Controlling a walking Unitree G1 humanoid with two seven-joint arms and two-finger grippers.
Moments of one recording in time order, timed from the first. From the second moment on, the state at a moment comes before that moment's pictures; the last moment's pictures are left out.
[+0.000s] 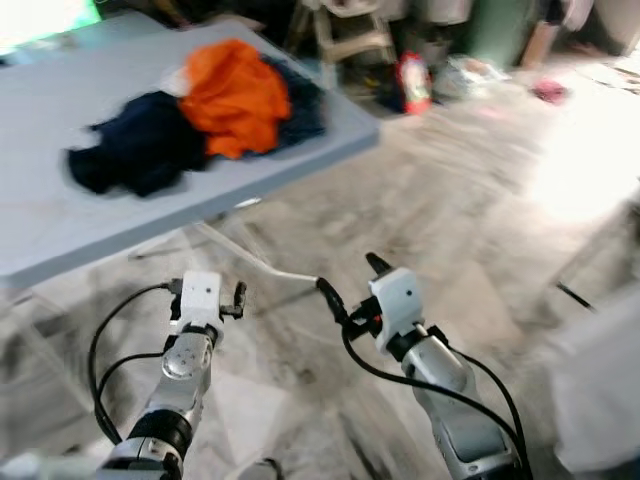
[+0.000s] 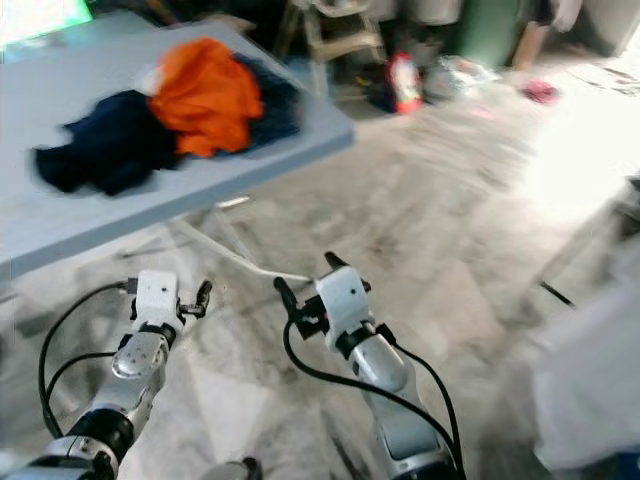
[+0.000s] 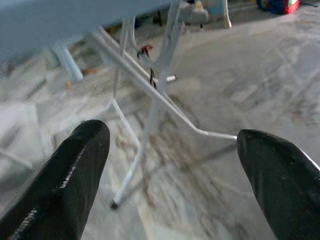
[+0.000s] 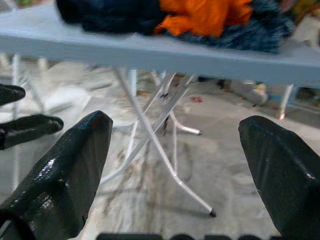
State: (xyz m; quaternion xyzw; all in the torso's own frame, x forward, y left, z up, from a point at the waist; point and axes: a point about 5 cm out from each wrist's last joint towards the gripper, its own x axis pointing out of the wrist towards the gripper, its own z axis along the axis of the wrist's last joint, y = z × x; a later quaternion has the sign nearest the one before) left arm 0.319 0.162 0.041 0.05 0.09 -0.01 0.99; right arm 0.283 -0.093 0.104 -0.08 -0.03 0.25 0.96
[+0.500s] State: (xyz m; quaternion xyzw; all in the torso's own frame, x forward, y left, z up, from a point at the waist) left arm 0.317 0.140 0.038 0.04 0.10 -0.06 0.99; right arm 0.284 -0.101 0.100 -0.07 -0.03 0.23 0.97
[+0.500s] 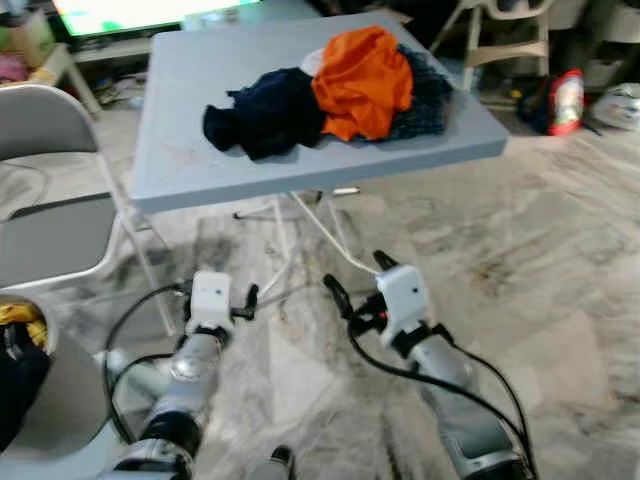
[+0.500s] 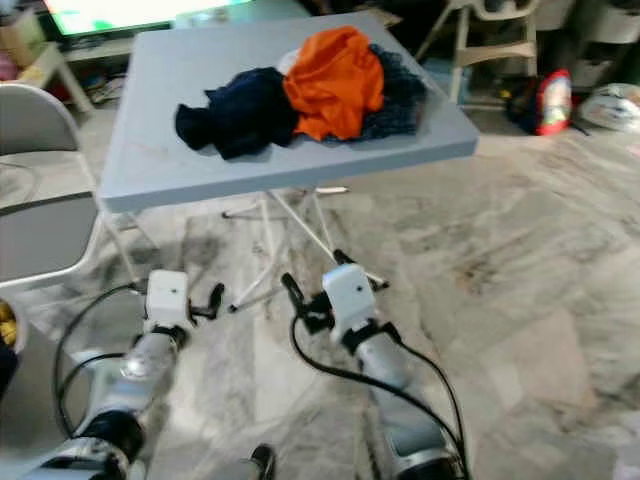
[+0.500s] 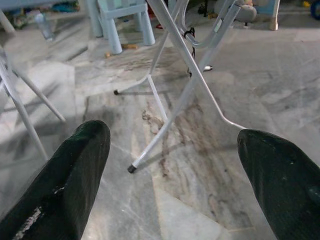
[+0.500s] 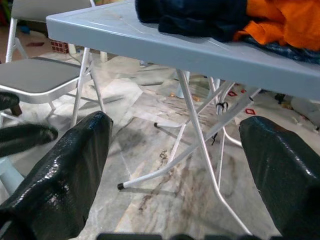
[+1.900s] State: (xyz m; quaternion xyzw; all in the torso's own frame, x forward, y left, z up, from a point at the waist) left arm 0.316 0.158 0.039 0.02 0.09 -0.02 1.00; right arm 0.284 -0.093 0.105 -0.03 -0.05 0.23 0.97
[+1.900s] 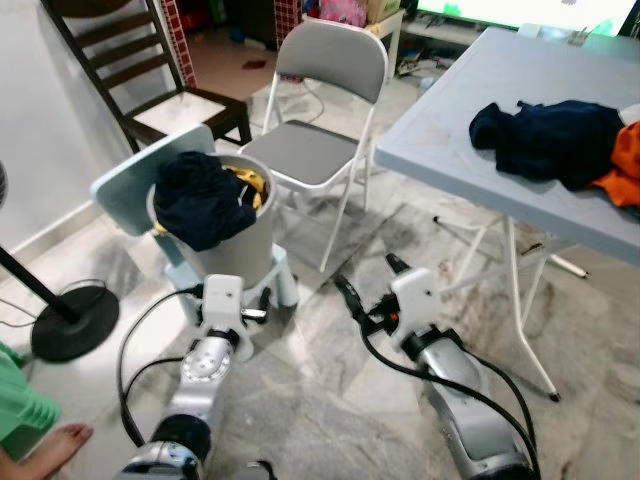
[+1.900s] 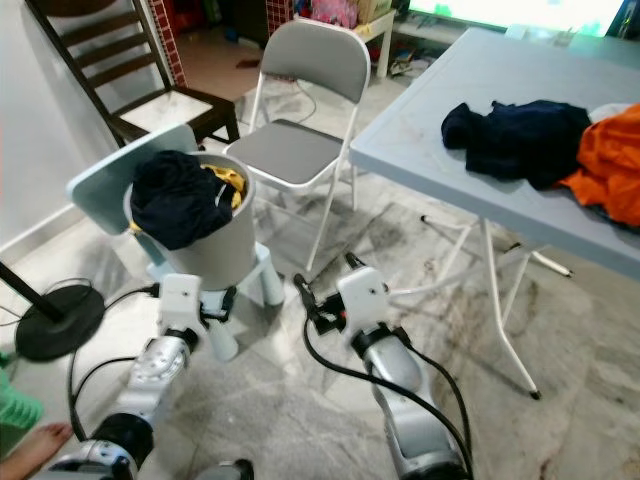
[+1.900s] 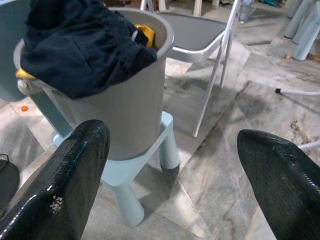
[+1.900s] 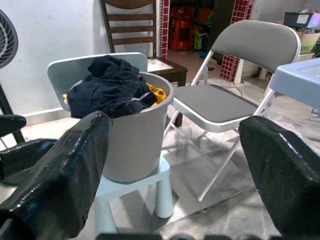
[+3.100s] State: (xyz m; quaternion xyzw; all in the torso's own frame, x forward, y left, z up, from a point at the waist) left arm 0.317 0.149 0.040 -0.01 0.09 -0.04 0.99; right arm 0.288 -0.101 0.106 -0.02 -0.04 0.21 0.98
